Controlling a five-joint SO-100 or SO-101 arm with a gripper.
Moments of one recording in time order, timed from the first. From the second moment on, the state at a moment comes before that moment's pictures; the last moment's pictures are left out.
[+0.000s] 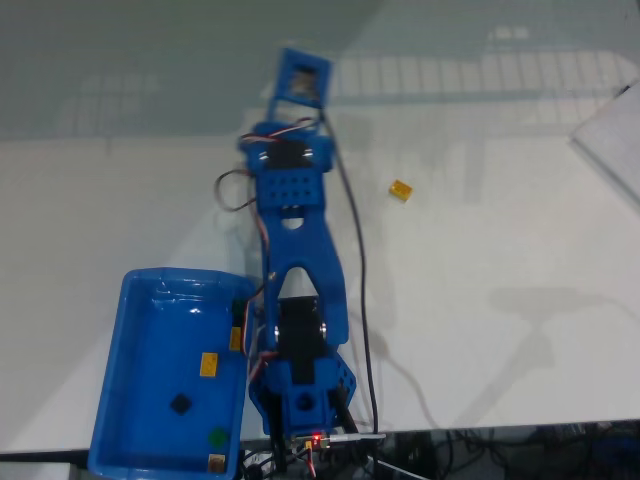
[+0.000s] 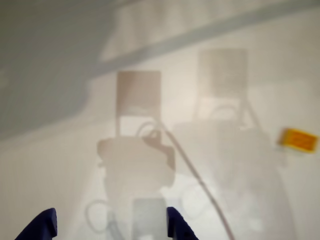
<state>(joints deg) 4.8 124.5 112.1 67.9 -67.3</state>
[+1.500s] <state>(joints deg) 39.8 96.5 123.6 29.9 -95.2</state>
